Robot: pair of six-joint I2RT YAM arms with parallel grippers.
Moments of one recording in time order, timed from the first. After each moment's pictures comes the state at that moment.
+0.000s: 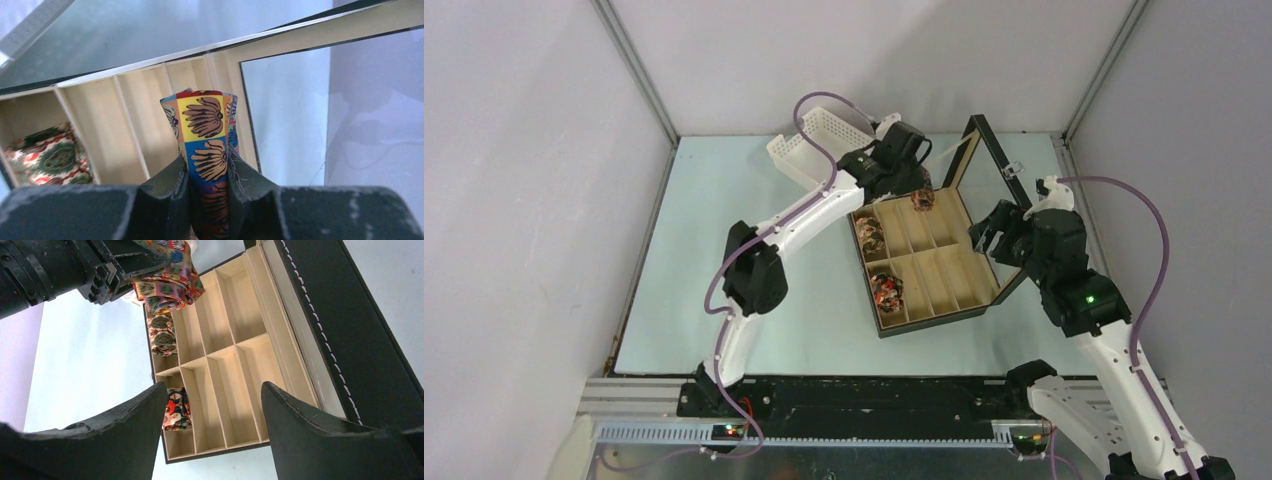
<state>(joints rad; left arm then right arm) -0.79 2.19 2.17 -0.71 -0.21 -0.88 0.34 0.77 0.95 -0.63 0.11 0.55</state>
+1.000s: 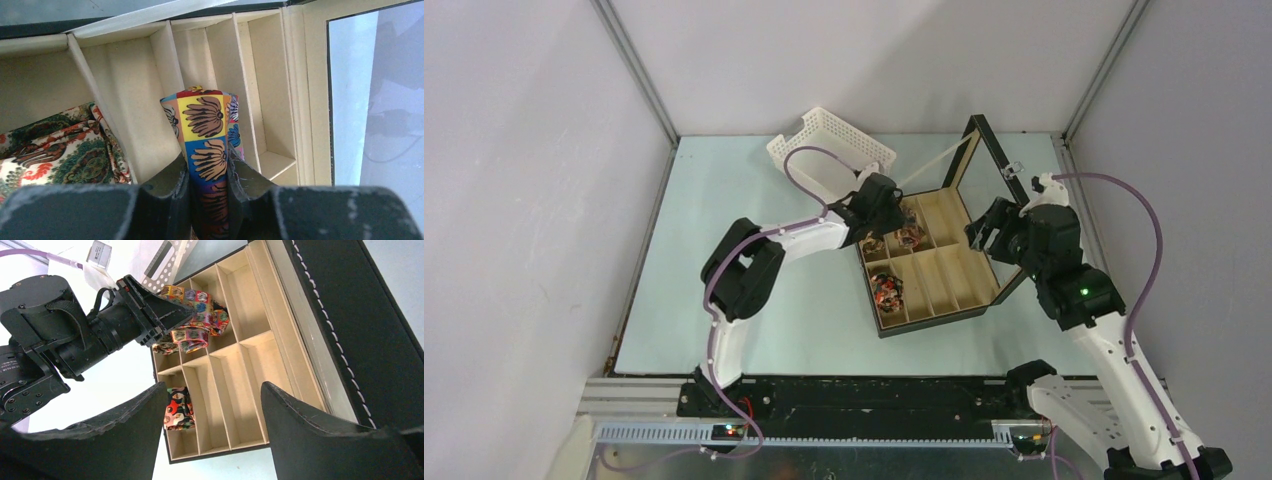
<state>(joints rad) -0.74 2.05 1.46 -0.08 -0.11 -0.90 0.33 0.81 0.95 -0.61 0.10 0.57</state>
